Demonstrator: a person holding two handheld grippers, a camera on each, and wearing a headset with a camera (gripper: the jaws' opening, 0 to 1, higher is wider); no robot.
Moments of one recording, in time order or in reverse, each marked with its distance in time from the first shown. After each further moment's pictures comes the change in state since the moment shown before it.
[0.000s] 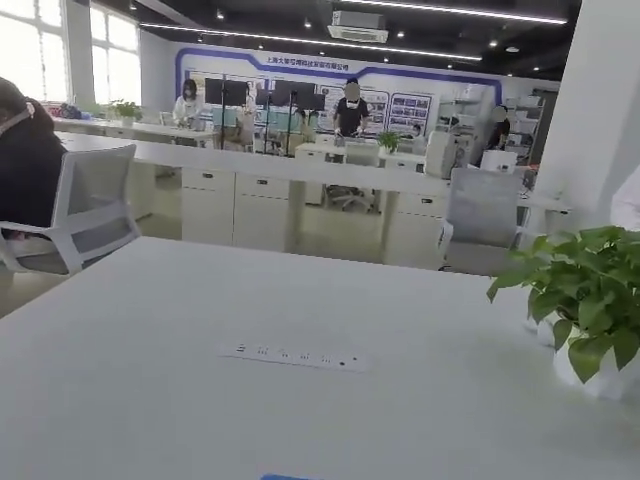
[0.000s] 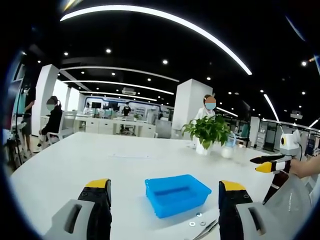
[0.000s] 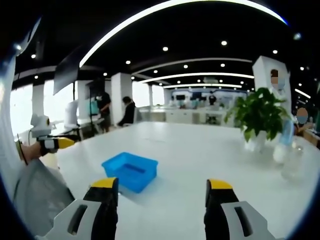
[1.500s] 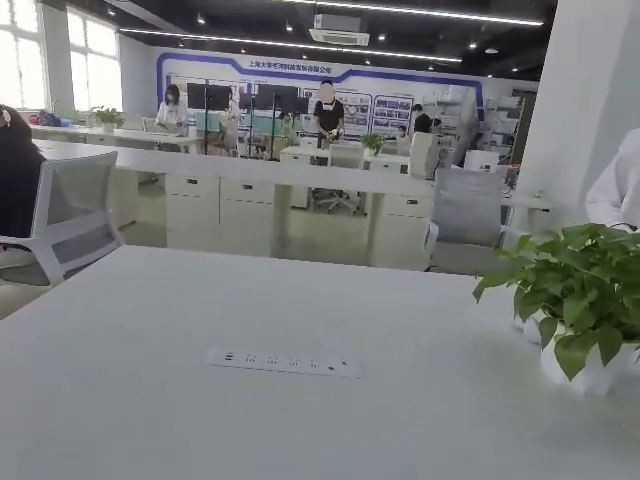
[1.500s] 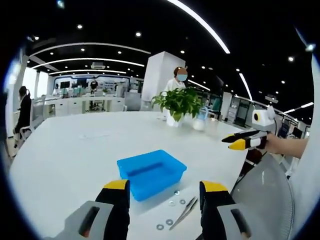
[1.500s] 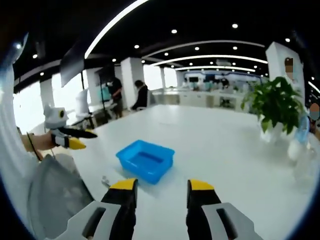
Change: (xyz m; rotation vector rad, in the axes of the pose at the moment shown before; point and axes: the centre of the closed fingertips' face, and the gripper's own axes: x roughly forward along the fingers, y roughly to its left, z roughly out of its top) left arm 0.006 -0.033 -0.026 0.056 0.302 -0.320; right arm 0.020 0.036 -0.002 -0.015 0.179 0.189
